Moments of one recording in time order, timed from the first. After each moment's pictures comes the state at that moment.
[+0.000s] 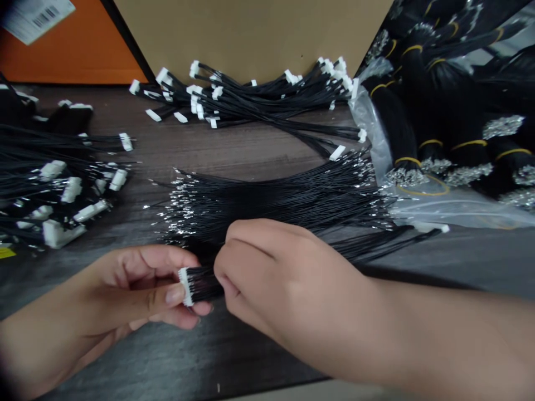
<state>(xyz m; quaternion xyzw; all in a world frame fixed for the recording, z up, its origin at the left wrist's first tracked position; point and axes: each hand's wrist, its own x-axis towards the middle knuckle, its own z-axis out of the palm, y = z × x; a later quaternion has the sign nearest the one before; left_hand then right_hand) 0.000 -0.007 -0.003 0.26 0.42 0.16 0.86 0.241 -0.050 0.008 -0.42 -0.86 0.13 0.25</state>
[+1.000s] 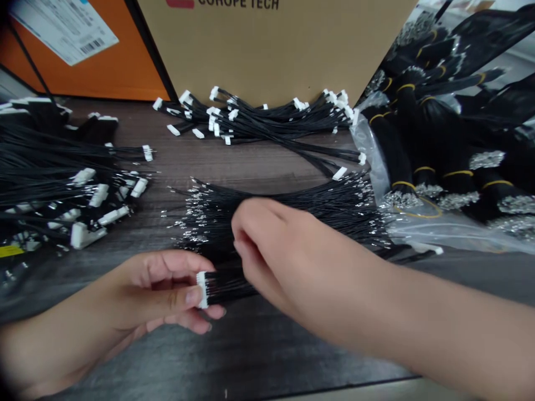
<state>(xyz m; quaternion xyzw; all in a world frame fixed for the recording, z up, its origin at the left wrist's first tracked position) 0.004 -0.007 0.000 0.25 0.42 0.18 0.85 0.250 -0.024 0.028 -0.44 -0.86 0.15 0.22</state>
